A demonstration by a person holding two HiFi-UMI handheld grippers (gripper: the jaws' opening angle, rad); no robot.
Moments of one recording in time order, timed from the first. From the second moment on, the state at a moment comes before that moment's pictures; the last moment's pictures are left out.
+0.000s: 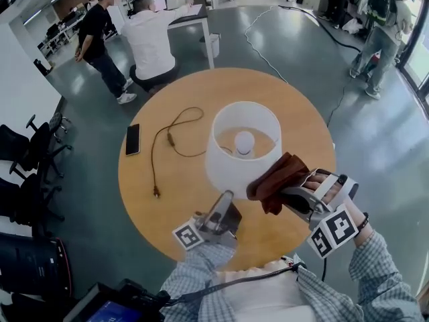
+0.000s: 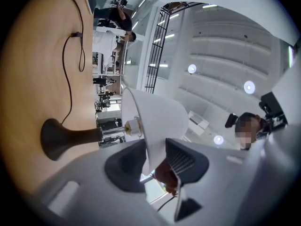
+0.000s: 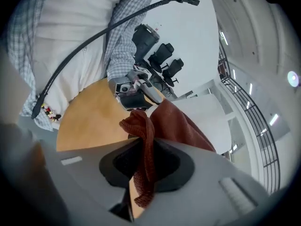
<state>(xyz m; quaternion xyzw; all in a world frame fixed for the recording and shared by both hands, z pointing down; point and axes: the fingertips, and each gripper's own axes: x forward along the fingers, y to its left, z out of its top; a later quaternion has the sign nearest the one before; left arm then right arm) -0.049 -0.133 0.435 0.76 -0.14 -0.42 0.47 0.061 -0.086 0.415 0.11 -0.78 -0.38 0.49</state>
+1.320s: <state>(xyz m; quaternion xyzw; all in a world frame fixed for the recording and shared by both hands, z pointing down) -0.102 -0.162 0.280 0.97 -0.23 0.05 0.00 0.047 -0.093 0.405 0.15 -0.80 -0.37 0.44</state>
